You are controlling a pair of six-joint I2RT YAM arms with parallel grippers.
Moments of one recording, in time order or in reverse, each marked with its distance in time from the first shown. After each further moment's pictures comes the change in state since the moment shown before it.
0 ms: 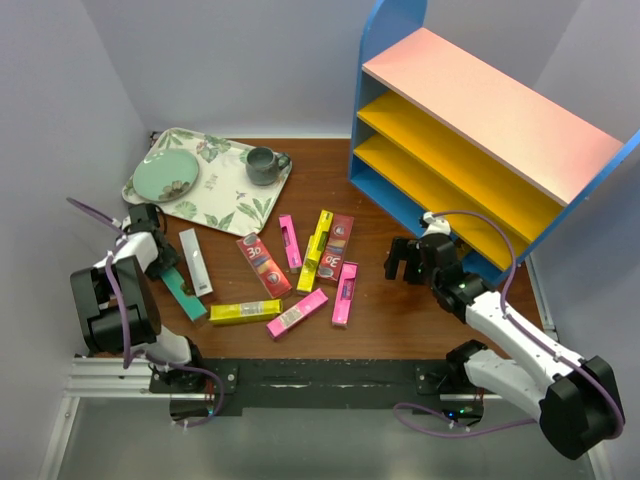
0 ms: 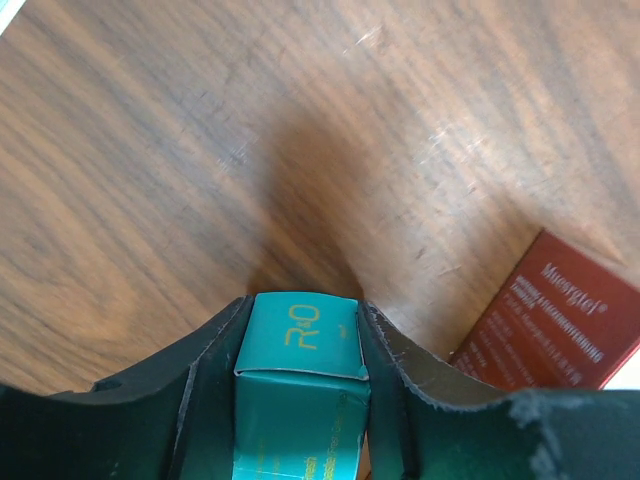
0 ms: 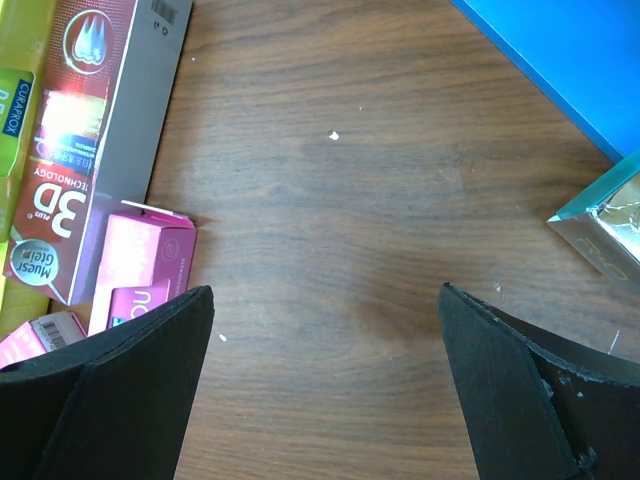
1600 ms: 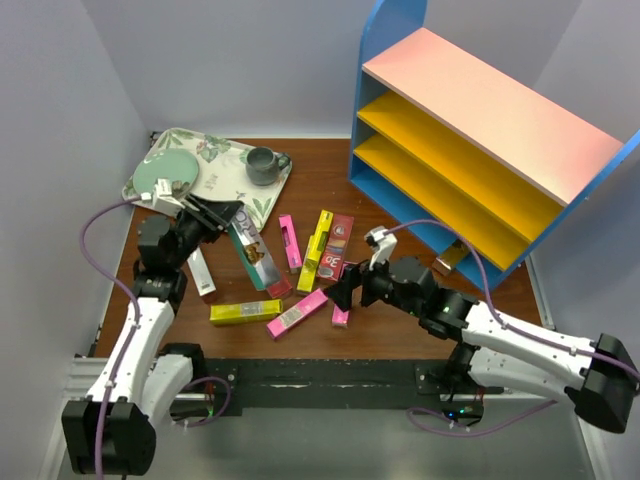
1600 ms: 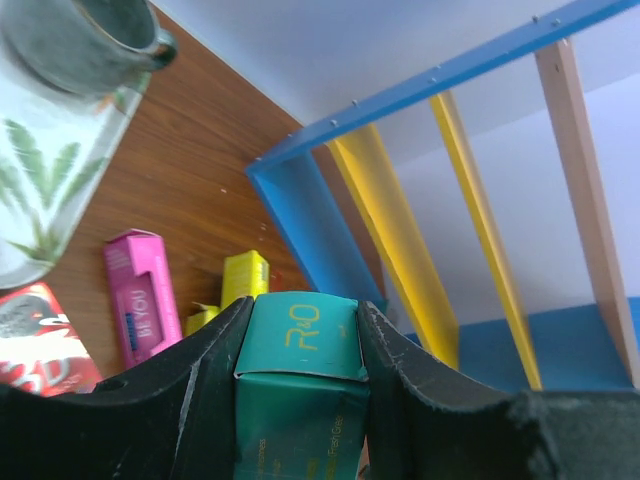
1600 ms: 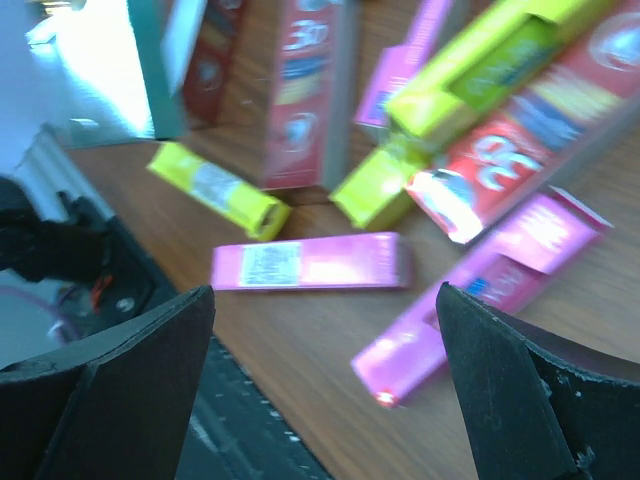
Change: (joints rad) left arm -0.342 -0.694 -0.237 0.577 0.655 -0.515; right arm 0.473 -0.039 0.013 0.268 -0.132 0.061
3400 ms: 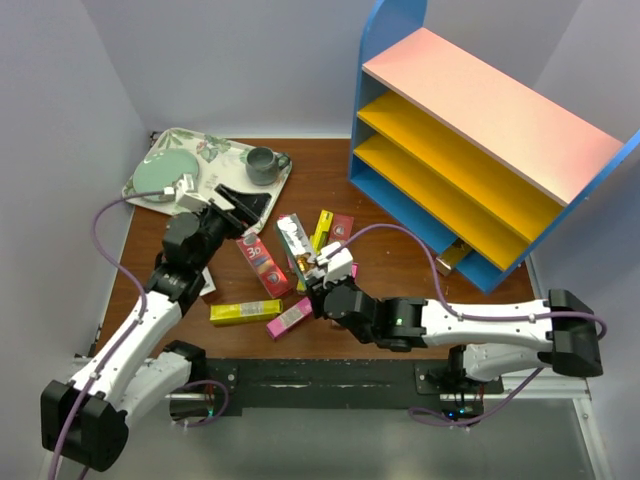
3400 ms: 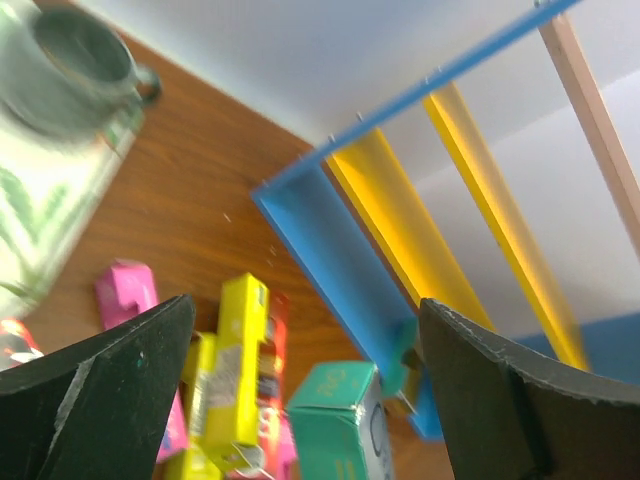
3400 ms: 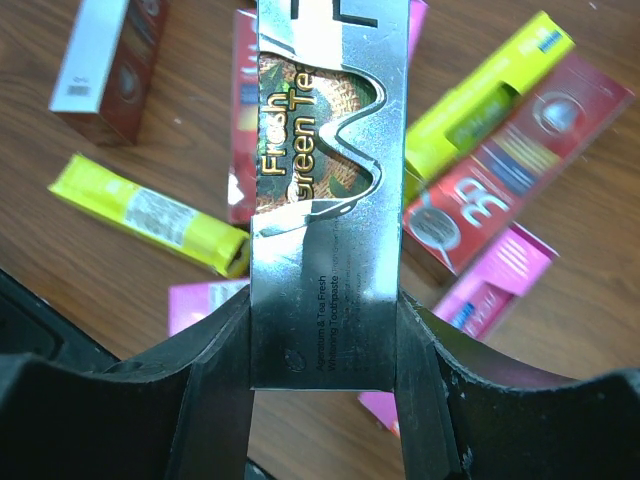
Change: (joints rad) left arm -0.311 0.048 0.047 0.026 -0.327 0.050; right arm 0.437 0.338 0.300 -0.122 0.667 -0.061
